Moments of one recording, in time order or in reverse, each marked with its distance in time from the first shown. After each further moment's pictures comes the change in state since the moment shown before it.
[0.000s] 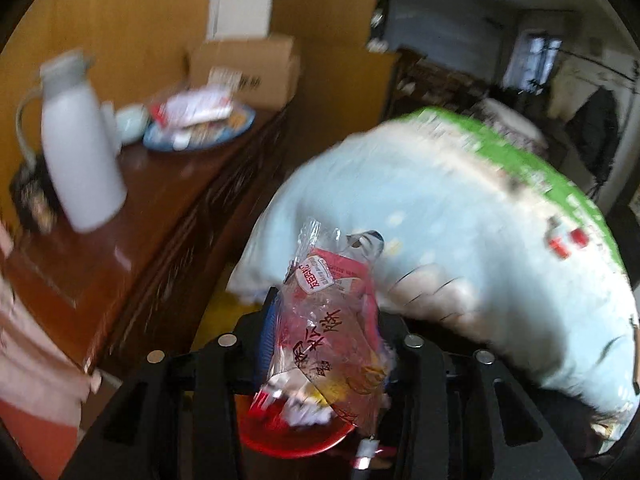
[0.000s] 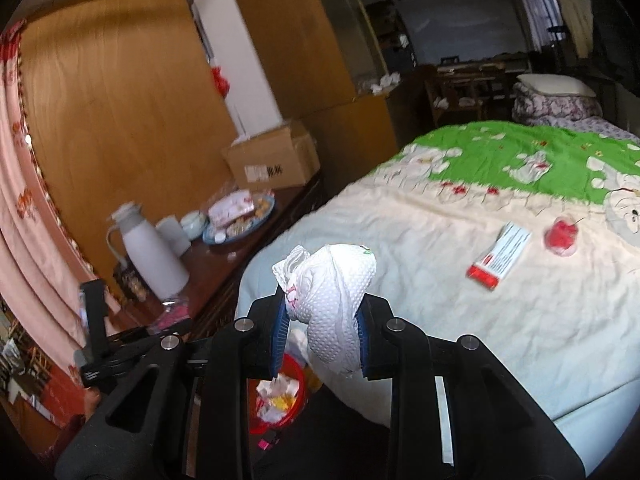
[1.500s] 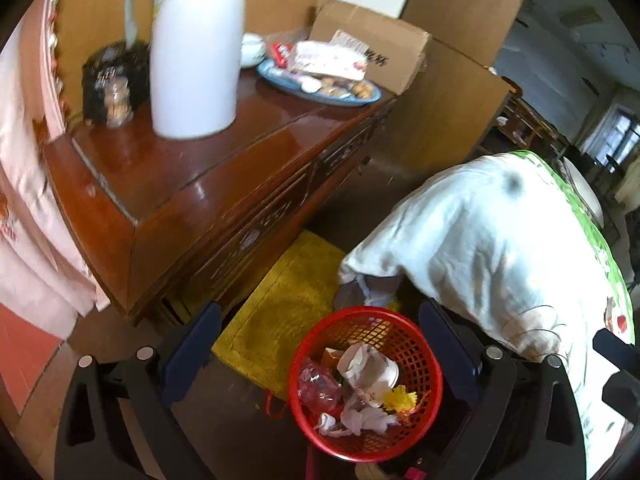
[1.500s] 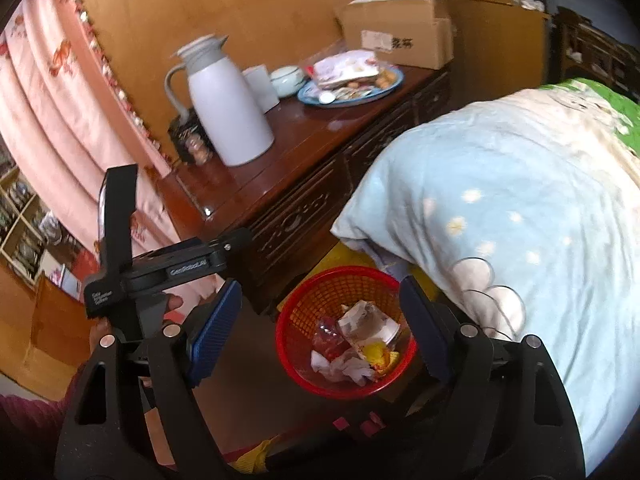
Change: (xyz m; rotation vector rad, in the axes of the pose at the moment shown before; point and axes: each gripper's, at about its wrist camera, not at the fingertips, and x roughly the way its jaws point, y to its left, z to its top) left arm 0.009 0.117 -0.013 -0.324 0.020 0.130; right arm 0.144 0.141 -0.054 -0.247 0.405 0.243
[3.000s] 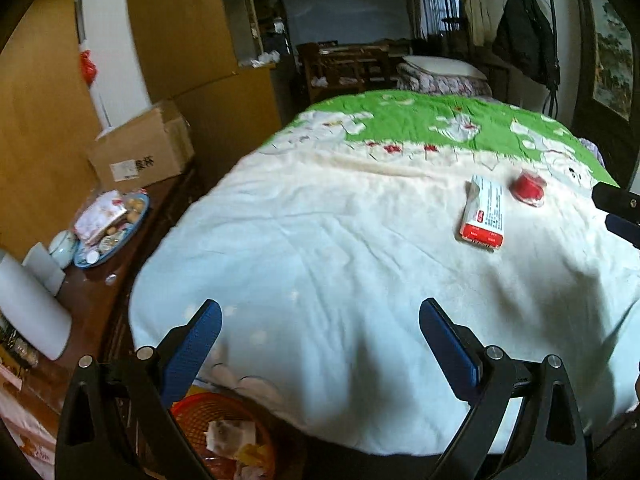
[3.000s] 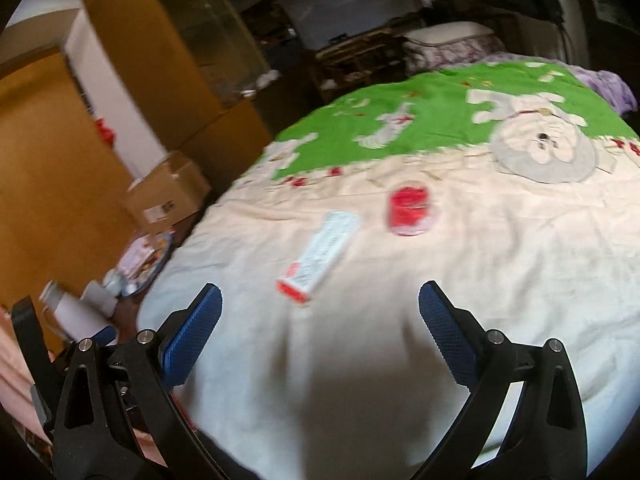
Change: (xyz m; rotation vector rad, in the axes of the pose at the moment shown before) left arm -0.013 -0.357 -0.068 0.723 -0.102 -0.153; right arm -0.218 -0.294 -0.102 0.623 -0.436 -0.450
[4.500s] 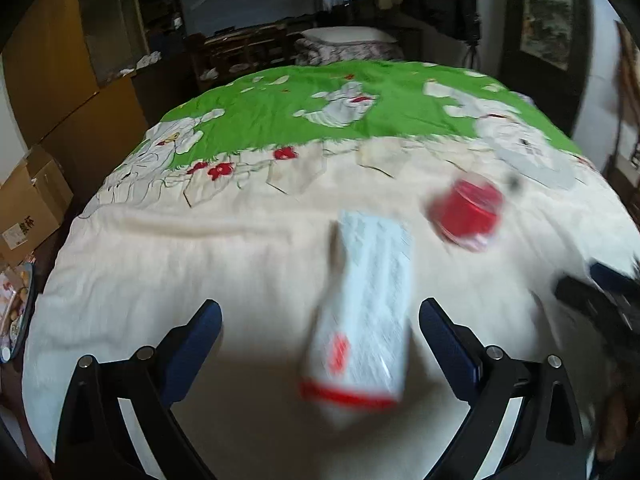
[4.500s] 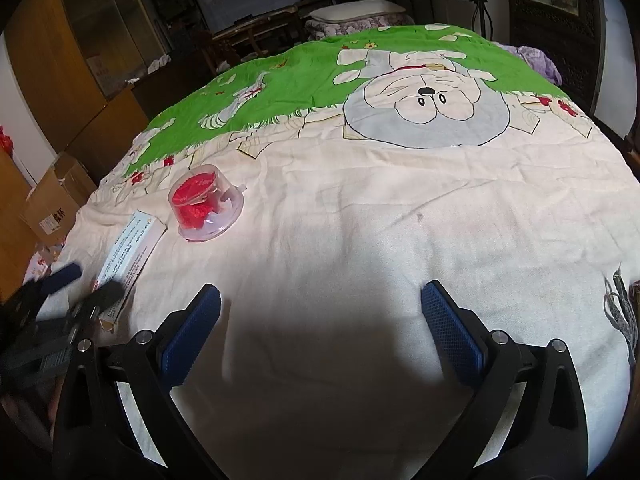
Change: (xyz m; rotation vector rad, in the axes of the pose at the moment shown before) left arm 0.135 -0.142 0.087 0.196 0.073 -0.248; right arm 0.047 -0.096 0.004 0.080 0.074 -0.322
